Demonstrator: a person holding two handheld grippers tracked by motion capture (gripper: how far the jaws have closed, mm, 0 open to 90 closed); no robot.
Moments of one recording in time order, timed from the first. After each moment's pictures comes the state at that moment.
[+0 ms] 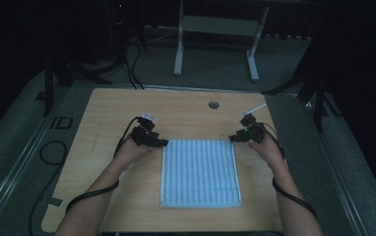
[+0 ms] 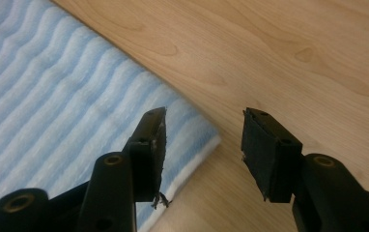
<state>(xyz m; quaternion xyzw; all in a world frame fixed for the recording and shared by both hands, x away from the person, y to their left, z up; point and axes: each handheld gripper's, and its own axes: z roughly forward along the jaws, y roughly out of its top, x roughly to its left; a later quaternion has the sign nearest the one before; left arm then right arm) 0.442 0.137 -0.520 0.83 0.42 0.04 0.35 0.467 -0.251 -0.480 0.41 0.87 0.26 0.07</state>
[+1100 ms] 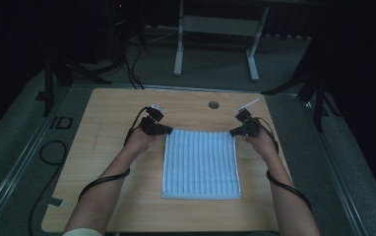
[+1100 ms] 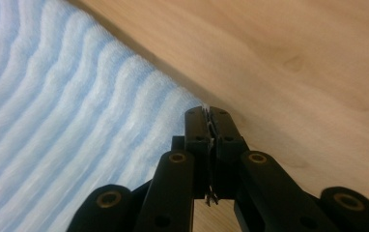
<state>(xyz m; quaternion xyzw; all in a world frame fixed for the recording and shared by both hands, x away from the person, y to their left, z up) 0.464 0.117 -0.492 0.84 0.39 0.05 0.37 0.489 -0.245 -0.480 0.41 0.88 0.24 0.07</state>
